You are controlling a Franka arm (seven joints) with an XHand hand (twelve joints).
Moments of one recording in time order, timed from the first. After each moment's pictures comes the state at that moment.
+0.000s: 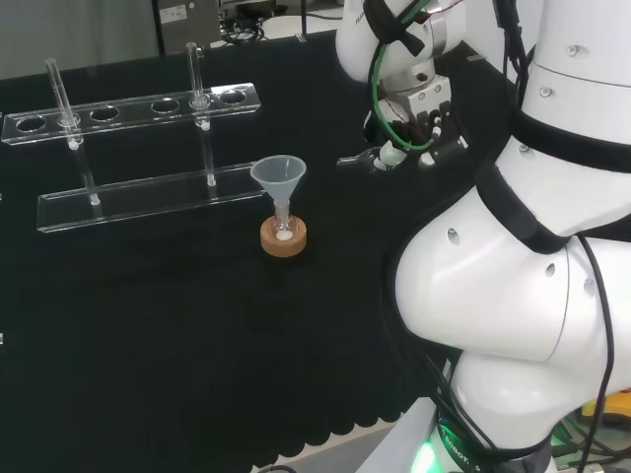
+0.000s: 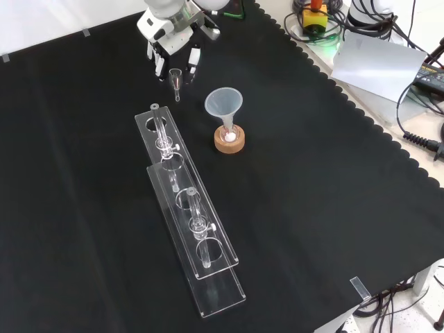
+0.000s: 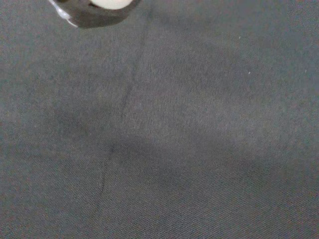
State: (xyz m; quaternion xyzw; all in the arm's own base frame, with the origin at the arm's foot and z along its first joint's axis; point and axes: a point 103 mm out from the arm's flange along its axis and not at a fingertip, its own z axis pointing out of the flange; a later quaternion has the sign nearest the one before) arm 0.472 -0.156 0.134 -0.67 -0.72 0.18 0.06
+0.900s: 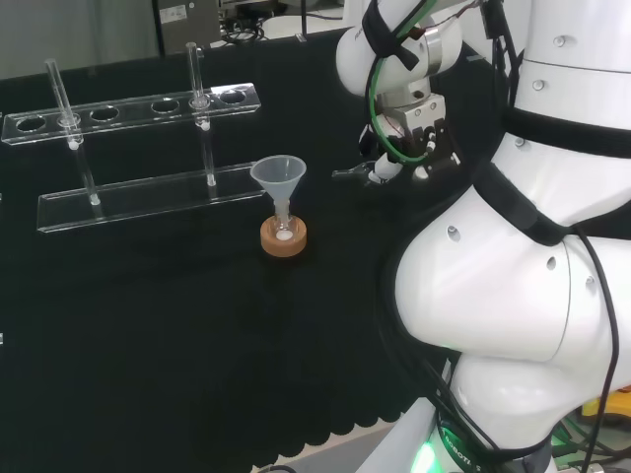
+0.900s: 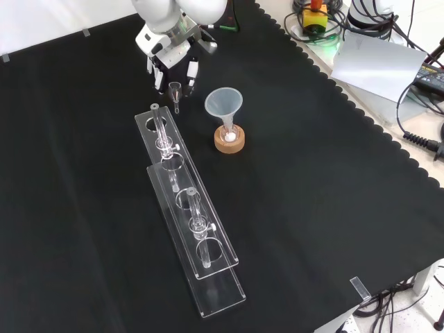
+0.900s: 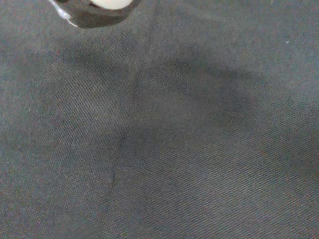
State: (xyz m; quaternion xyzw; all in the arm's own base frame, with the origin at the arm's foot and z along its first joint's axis) arm 0.482 -0.154 0.096 -0.66 -0.73 0.16 0.08
